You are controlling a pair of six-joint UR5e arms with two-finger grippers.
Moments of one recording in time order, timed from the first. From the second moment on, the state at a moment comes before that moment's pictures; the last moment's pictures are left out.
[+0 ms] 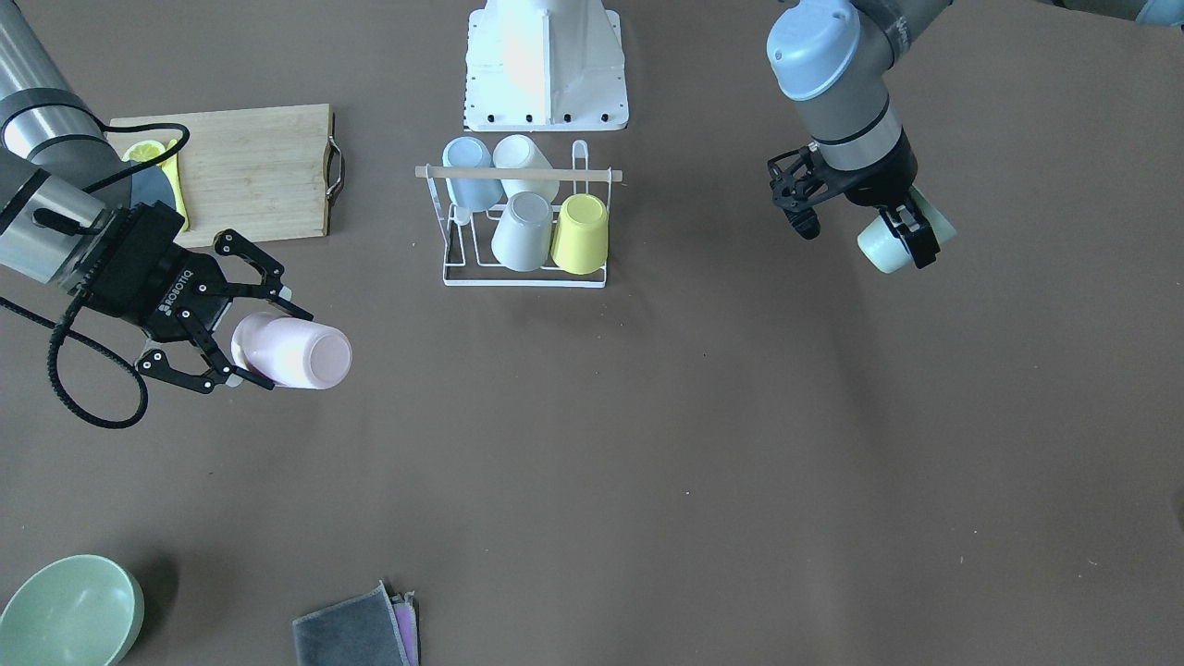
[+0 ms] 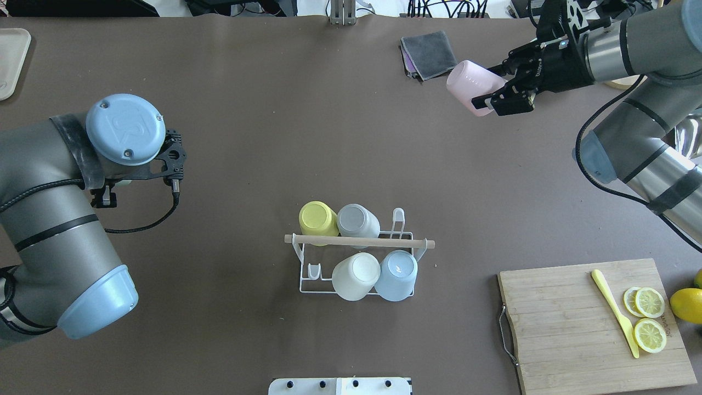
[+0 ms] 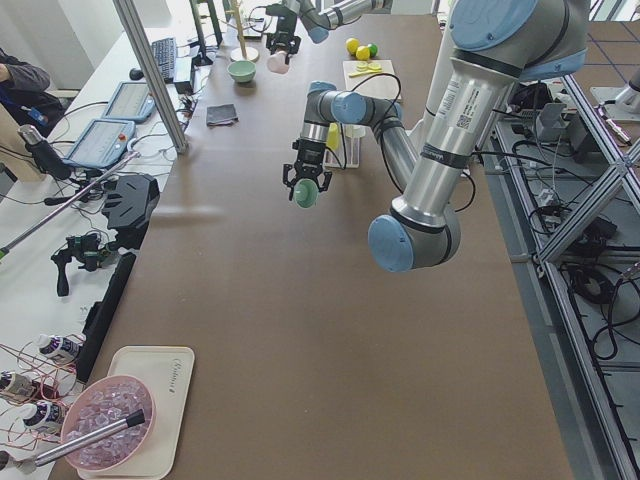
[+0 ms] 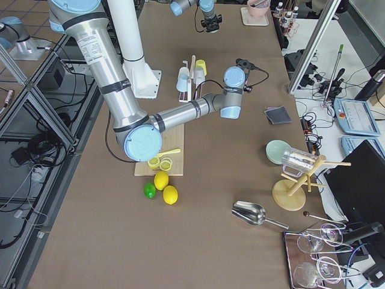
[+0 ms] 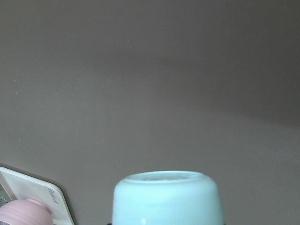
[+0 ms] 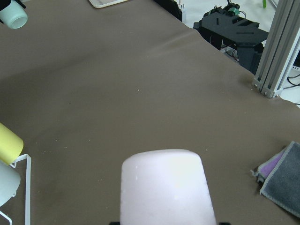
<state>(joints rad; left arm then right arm) -0.65 -2.02 -2.04 -0.89 -1.49 0.39 1.02 -1.15 1.47 -0.36 2.33 0.30</state>
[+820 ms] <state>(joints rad) -0.65 -1.87 -2.00 -1.62 -1.60 0.38 0.74 -1.22 1.48 0.19 1.84 0.53</state>
